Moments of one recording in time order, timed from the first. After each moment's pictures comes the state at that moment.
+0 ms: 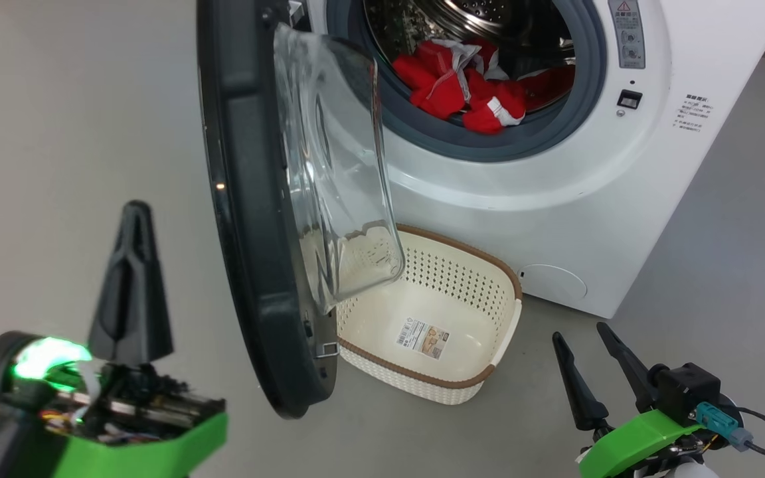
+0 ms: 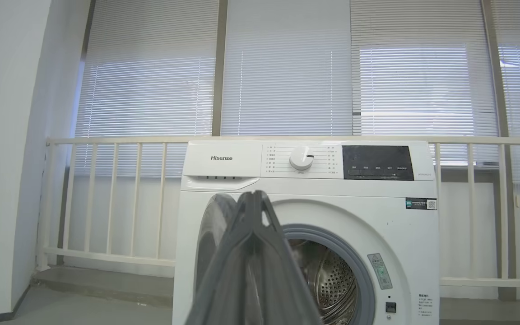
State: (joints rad) left arm -0.14 0.03 -0.09 -0.32 -0.30 -0.10 -0.26; right arm -0.12 -0.10 0.08 0.30 0.23 0.13 -0.25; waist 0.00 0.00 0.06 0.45
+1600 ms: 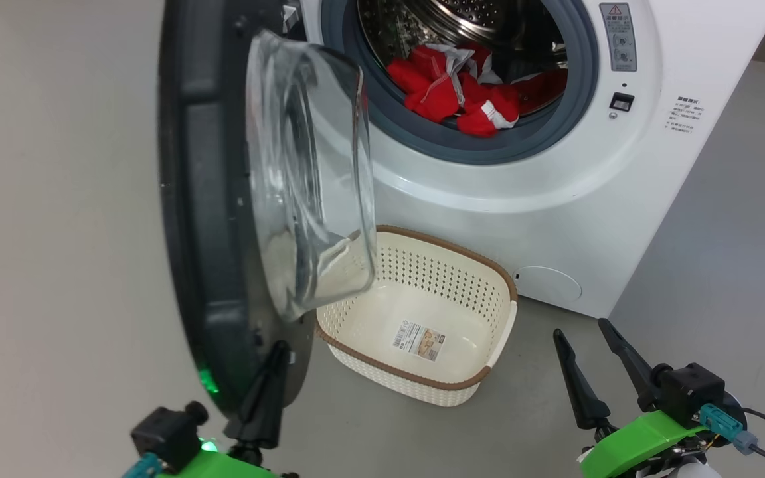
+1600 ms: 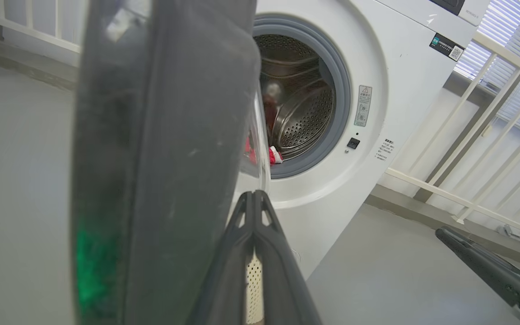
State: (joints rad) left arm -0.09 0.03 -0.35 0.18 -0.53 -0.12 -0.25; right arm -0.10 -0.10 0.08 0.25 0.22 0.13 -0.25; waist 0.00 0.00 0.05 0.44
